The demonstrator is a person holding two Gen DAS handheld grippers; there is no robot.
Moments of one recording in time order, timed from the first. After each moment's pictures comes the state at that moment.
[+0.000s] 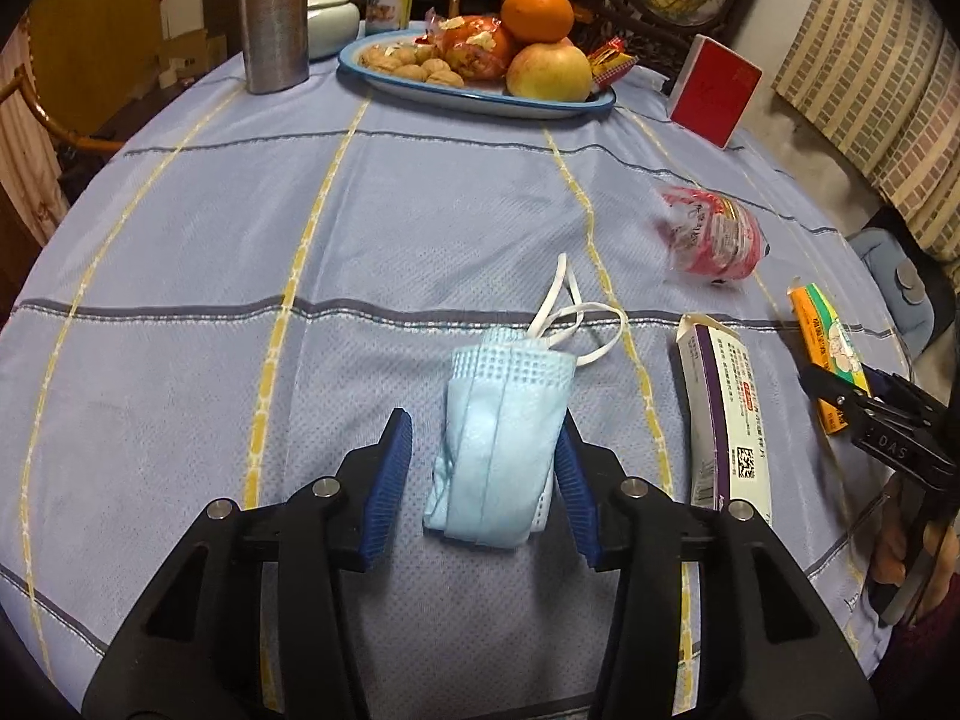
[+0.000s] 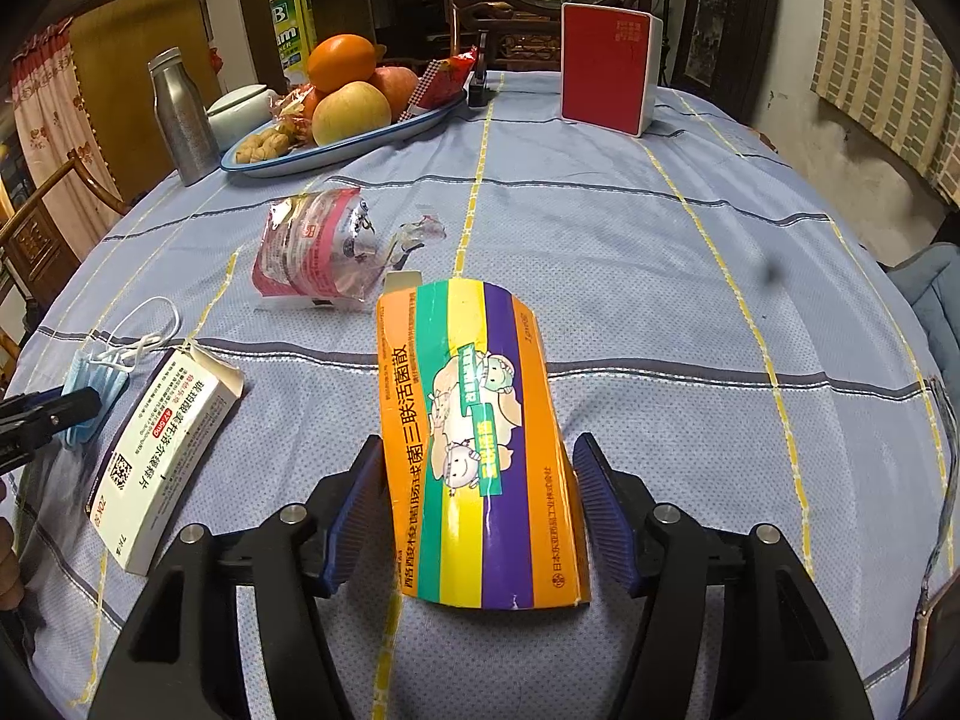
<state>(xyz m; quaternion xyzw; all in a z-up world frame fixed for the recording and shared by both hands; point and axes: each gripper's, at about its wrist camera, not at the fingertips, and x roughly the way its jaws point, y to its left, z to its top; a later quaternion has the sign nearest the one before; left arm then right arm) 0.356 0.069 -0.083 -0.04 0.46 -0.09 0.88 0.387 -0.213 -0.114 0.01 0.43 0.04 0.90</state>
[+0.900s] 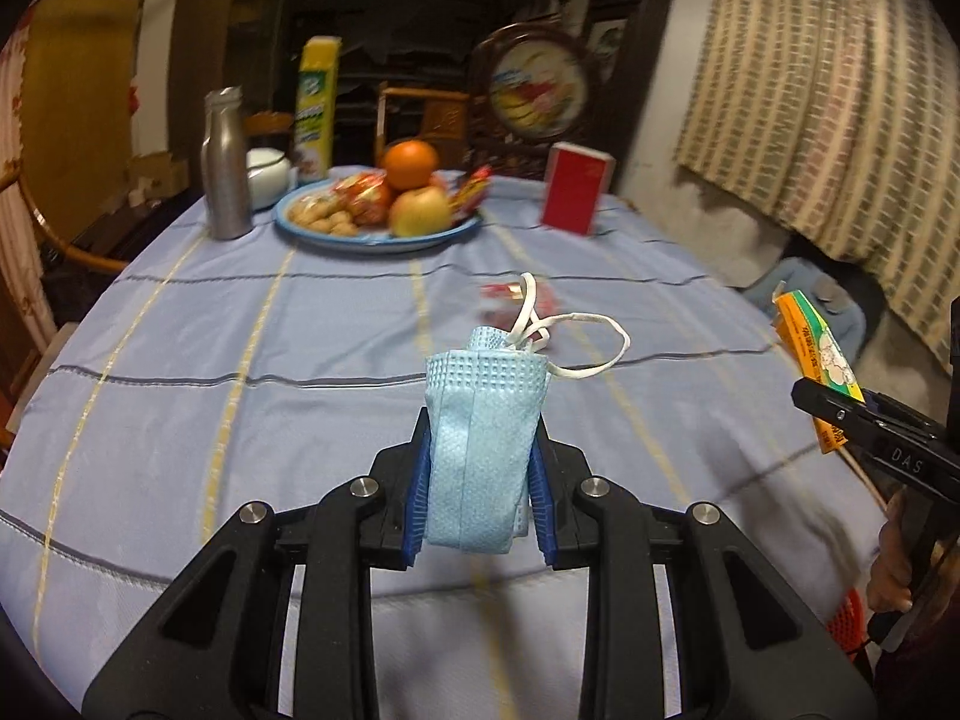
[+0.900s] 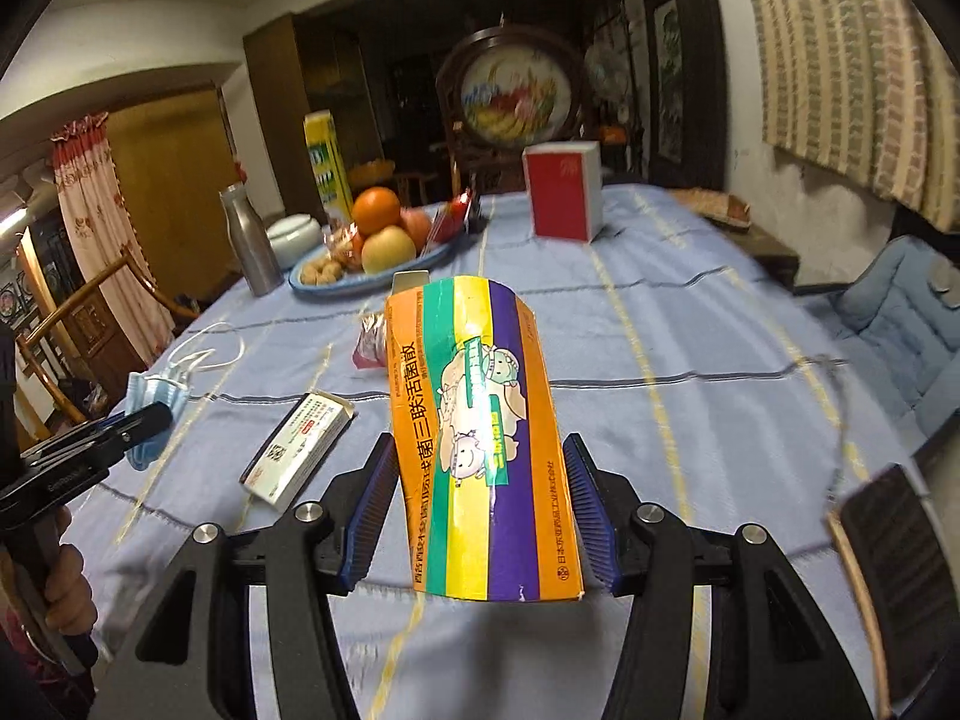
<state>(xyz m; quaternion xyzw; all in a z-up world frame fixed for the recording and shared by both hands) 0.235 0.007 -0.004 -0.02 0.31 -0.16 0.94 0.231 -0.257 -0.031 0.07 0.29 0.05 0.95</state>
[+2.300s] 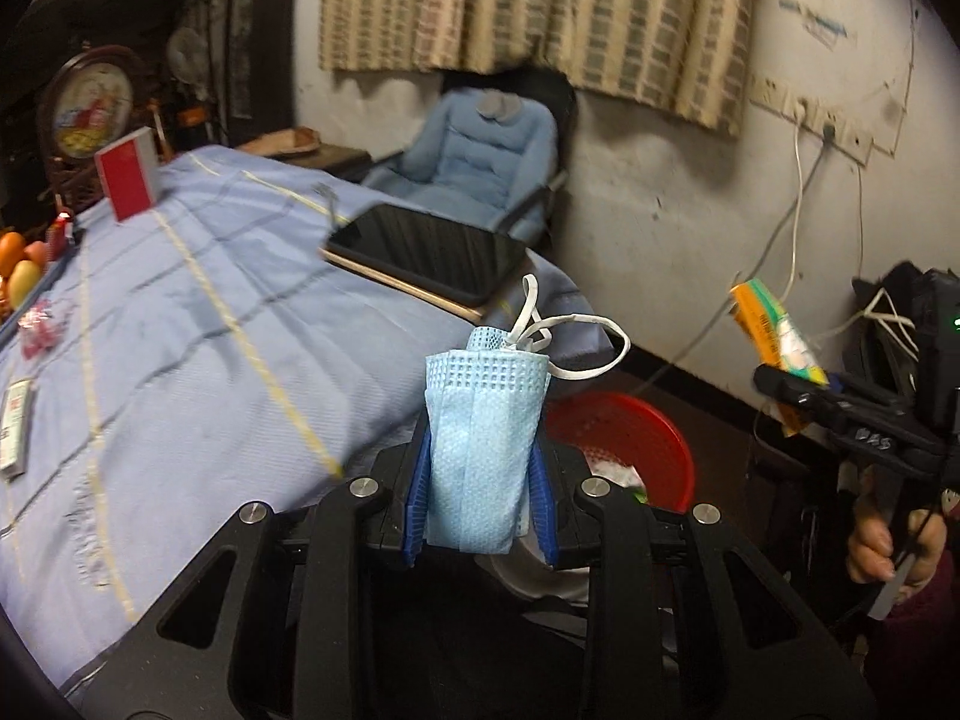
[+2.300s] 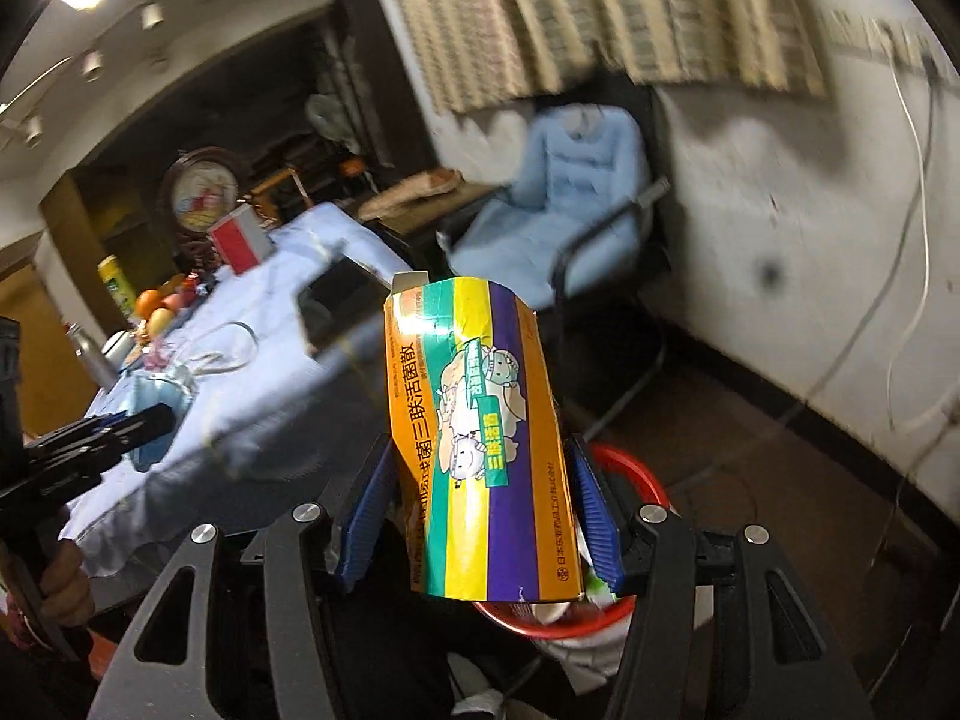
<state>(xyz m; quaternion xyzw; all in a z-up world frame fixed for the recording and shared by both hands) 0.037 -0.303 -0.048 0.15 0.34 -0.45 0.81 -0.125 -0.508 -0.145 0.26 0.28 -0.20 0.90</state>
